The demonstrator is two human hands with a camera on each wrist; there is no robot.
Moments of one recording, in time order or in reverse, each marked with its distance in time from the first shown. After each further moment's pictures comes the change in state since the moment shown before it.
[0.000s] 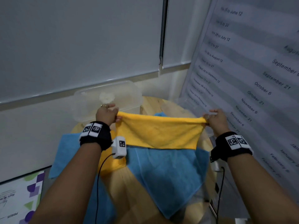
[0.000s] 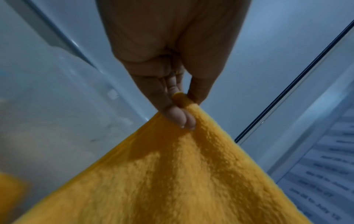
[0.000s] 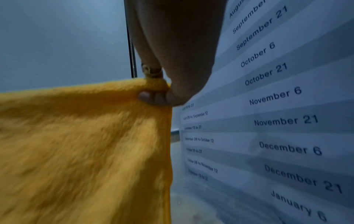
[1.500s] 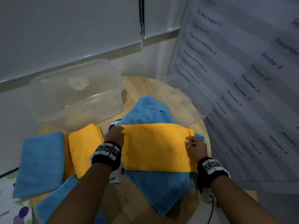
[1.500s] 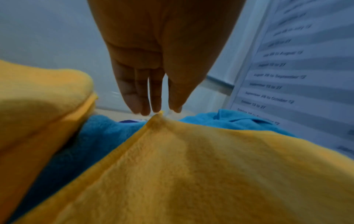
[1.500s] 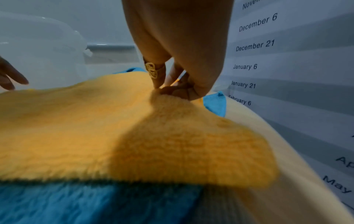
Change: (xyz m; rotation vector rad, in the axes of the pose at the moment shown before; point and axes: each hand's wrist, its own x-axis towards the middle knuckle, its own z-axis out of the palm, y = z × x) left_hand 0.004 -0.140 0.089 1.076 -0.428 0.061; right_hand -0.055 0.154 0.014 -0.571 -0.127 0.190
